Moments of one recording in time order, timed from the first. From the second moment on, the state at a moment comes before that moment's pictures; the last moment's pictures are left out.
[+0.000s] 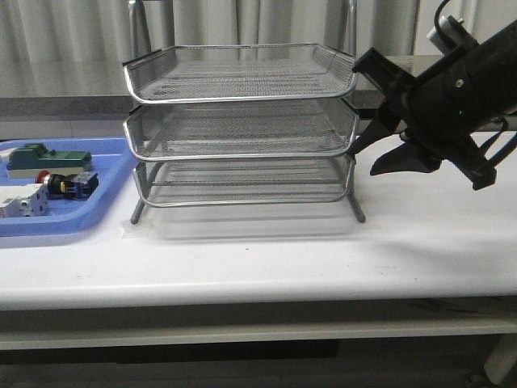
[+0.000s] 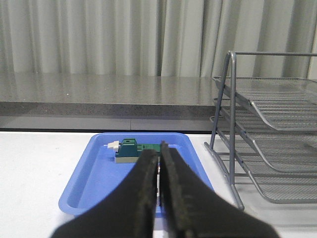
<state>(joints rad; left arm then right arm) -0.01 -0.01 0.00 0.07 -0.01 -0.11 0.21 1.70 -0.90 1.55 0.32 -0.78</state>
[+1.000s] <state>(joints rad) -0.01 -0.01 0.00 0.07 -0.01 -0.11 0.20 1.83 -1.03 1.81 0.42 -1.14</state>
